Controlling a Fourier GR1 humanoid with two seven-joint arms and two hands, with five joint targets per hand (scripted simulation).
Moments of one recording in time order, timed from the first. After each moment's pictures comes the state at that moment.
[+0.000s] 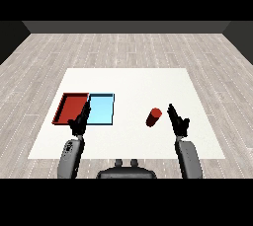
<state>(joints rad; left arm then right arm) -0.02 0.06 -0.03 -1.58 0.01 0.02 -0.01 0.01 -0.13 -0.02 -1.56 -0.02 0.04 0.04</state>
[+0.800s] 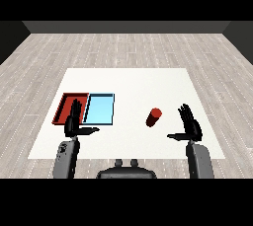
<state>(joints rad) 0.00 0.07 0.06 -1.62 0.05 -0.01 -0.30 0.05 -0.20 -0.18 -1.55 -0.21 0.29 -0.28</state>
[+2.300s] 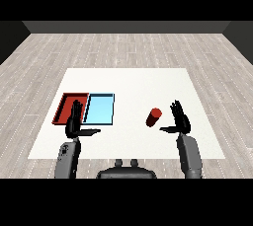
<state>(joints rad) 0.02 0.04 0.05 -1.62 0.05 -0.02 -0.36 -0.10 -0.13 -0.19 -1.32 -0.19 0.28 -0.33</state>
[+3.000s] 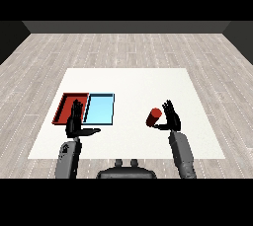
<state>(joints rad) 0.01 0.04 0.06 -1.62 0.07 -0.03 -0.36 -0.19 -0.08 -0.16 -1.14 -0.19 0.25 -0.39</state>
